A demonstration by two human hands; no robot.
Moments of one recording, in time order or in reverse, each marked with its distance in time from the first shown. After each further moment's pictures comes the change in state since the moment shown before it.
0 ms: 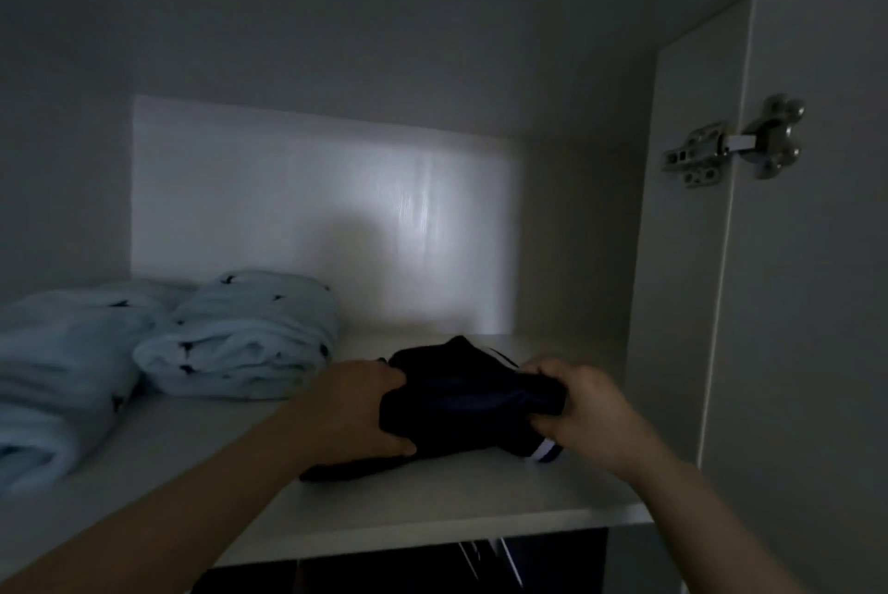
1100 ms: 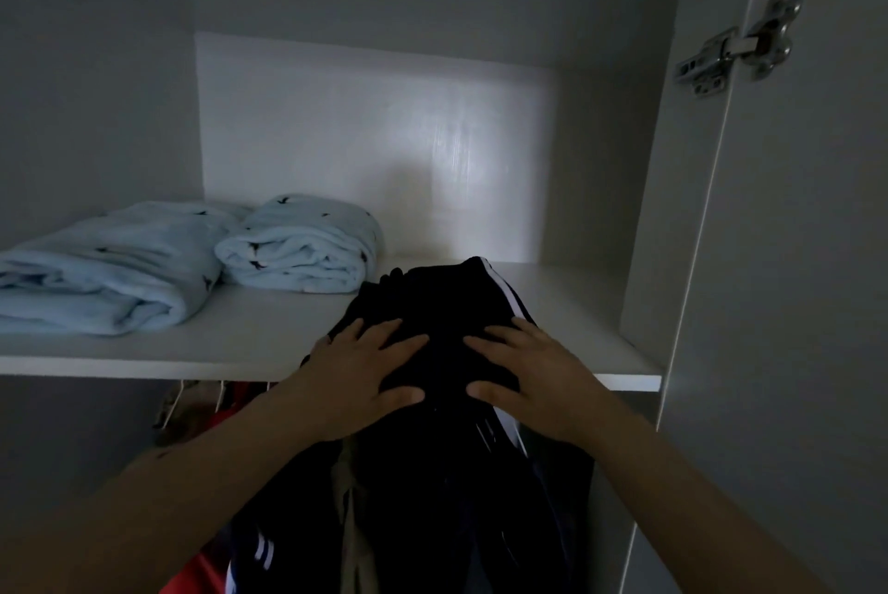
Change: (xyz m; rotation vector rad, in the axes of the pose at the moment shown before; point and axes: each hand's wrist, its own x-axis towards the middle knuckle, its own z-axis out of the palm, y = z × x) left_hand -0.103 0.057 0.020 0.194 -0.277 -0.247; right_hand -0.074 -0.037 0.042 -0.317 -0.251 -0.178
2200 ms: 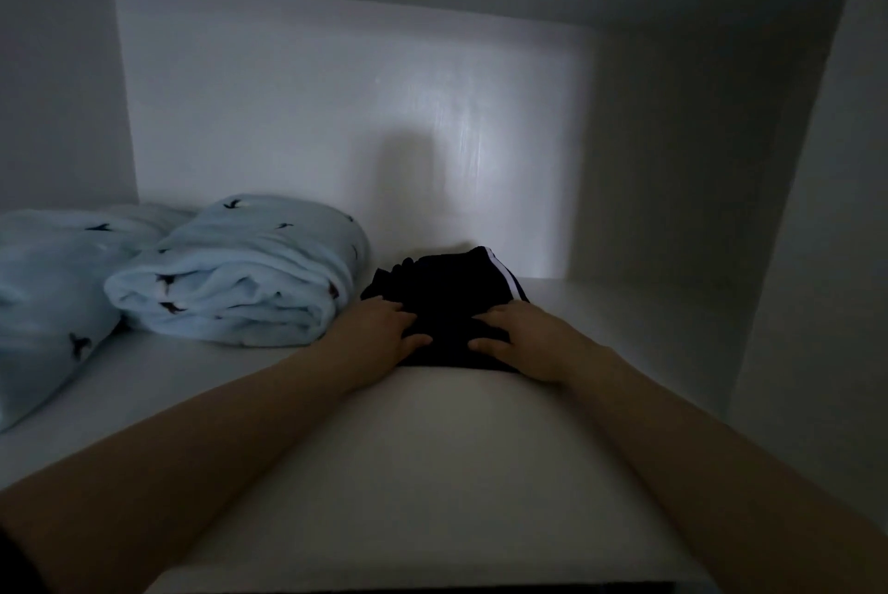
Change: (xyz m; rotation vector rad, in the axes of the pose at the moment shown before) left_hand 0.225 -0.078 0.030 0.021 0.159 -0.041; right_hand 0.204 0.114 0.054 0.057 -0.133 0.054
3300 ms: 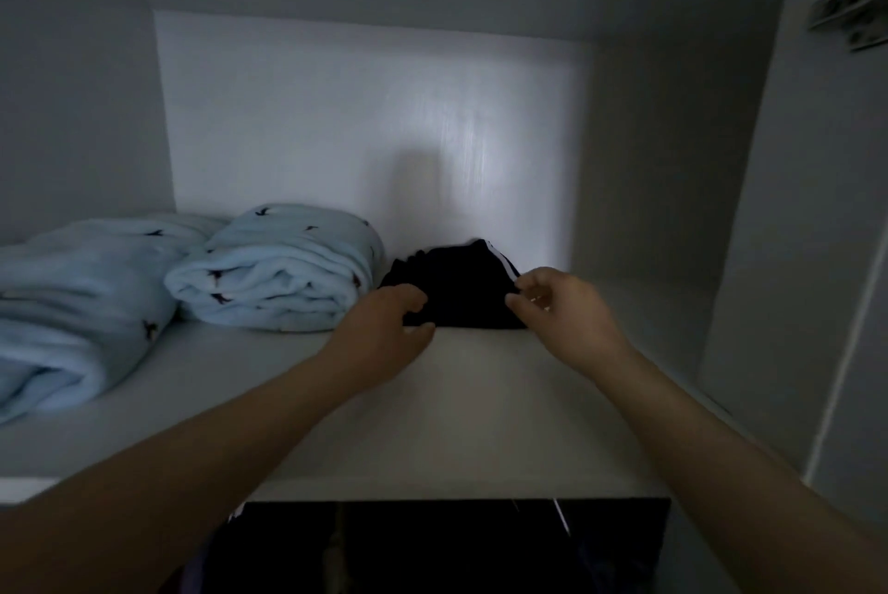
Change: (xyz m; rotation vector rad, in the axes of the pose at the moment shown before) left_hand -0.075 0.035 -0.048 -0.504 0.338 -0.063; right_hand -0.063 -0.036 -0.030 0.374 0.508 0.237
